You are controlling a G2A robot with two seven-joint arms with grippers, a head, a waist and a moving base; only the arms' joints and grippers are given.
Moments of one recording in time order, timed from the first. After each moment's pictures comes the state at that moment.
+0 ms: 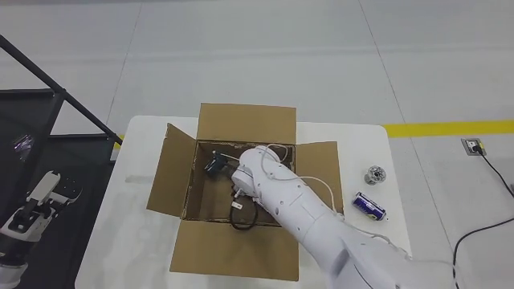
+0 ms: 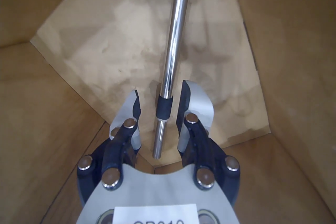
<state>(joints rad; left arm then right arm) 1.67 -1.11 -2.21 -2.01 -0.29 -0.22 -0.62 -0.17 -1.88 0.42 -0.37 -0.88 -0.26 0.90</state>
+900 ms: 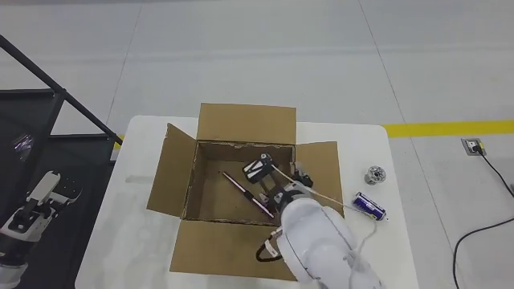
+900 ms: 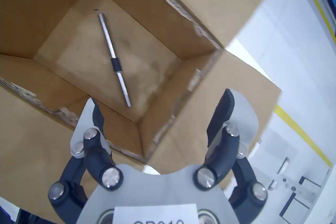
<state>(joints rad) 1.67 -1.11 -2.21 -2.01 -0.29 -0.22 -0.62 -0.99 -1.48 0.98 -2.03 -1.77 0.00 1.41</state>
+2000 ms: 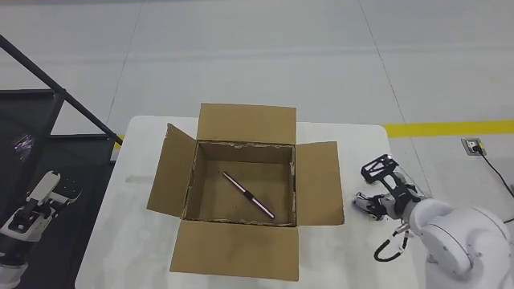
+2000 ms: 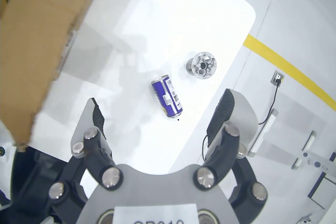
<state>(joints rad) 1.67 -1.11 -2.21 -2.01 -0.29 -0.22 -0.62 -1.18 -1.37 1.72 -1.96 -1.34 -0.58 1.27</state>
